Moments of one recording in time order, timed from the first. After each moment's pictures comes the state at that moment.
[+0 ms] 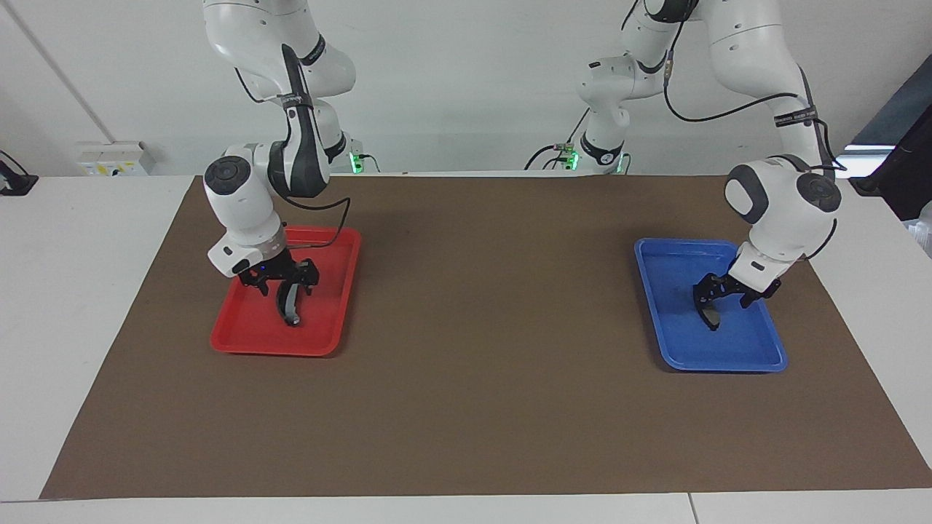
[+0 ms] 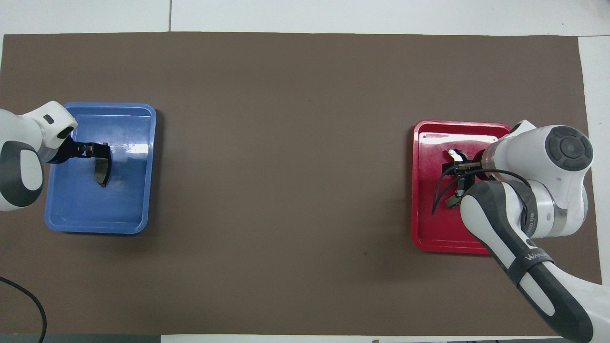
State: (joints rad) left arm 0.10 0.23 0.02 -2.08 0.00 2.38 0.22; right arm 0.16 0.10 -0.14 -2.27 -0.02 2.38 0.03
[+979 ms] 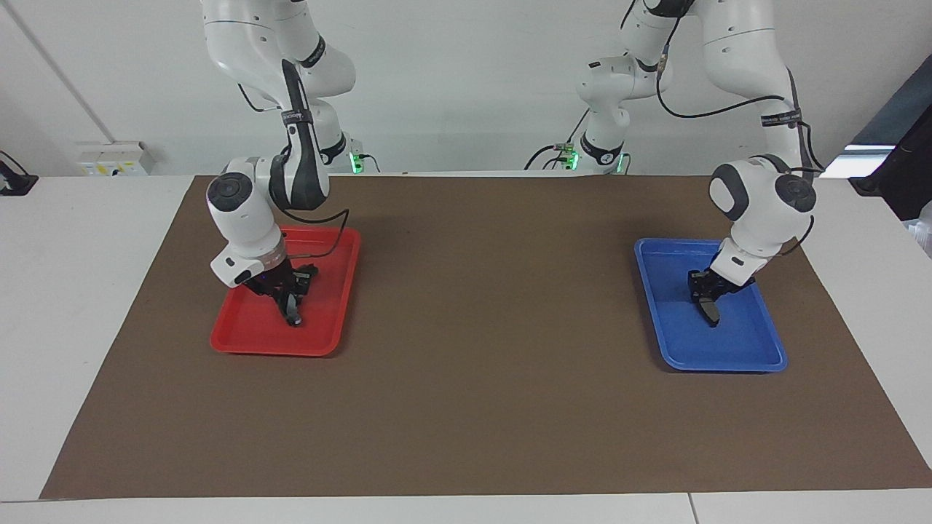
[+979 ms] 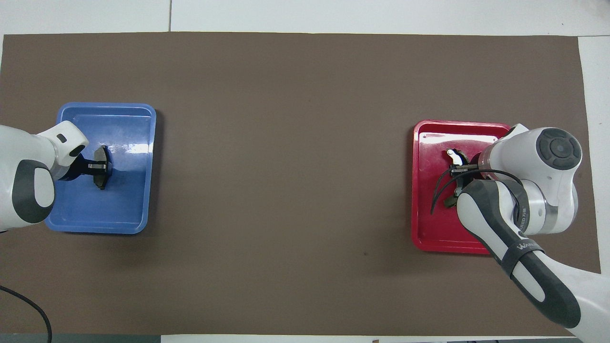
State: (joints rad) left arm 0.10 0.17 0.02 -2.17 0.00 2.36 0.22; right arm 0.15 0.14 -0.15 -2.27 -0.02 2.41 0.02
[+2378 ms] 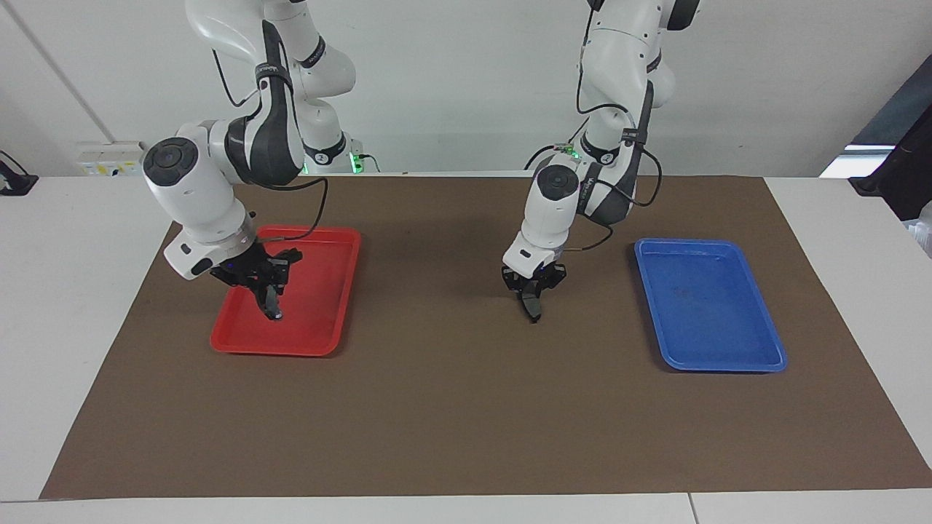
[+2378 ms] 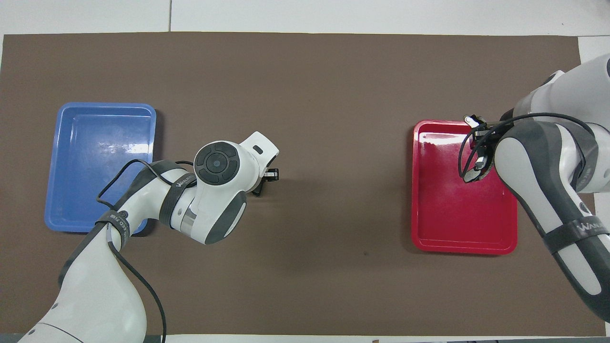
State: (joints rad) left arm -0.58 0.28 -0.01 -2.07 0.00 2.40 -0.54; right arm 0.14 0.15 -0.14 -1.90 0.04 2.00 -0.02
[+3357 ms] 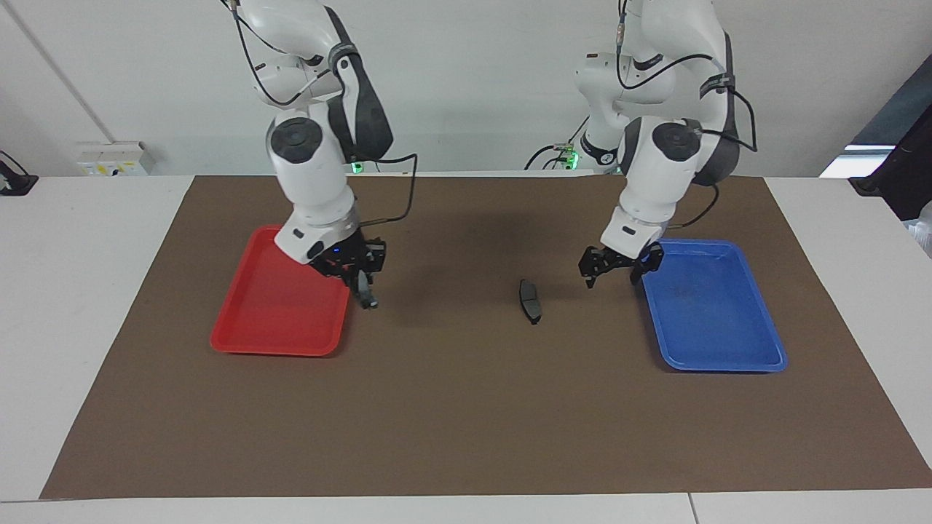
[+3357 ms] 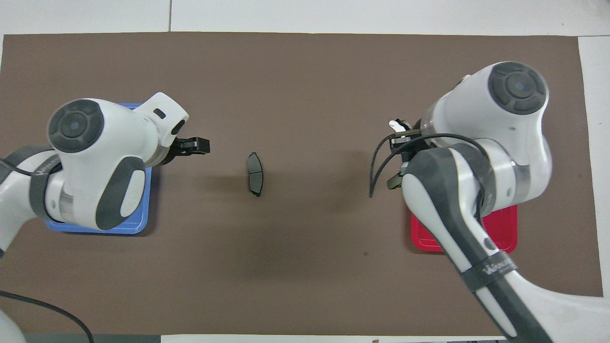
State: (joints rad) left arm -0.29 0.04 0.03 -2.03 0.00 2.15 -0.24; right arm 0.49 0.17 -0.13 -1.83 0.08 2.02 0.25
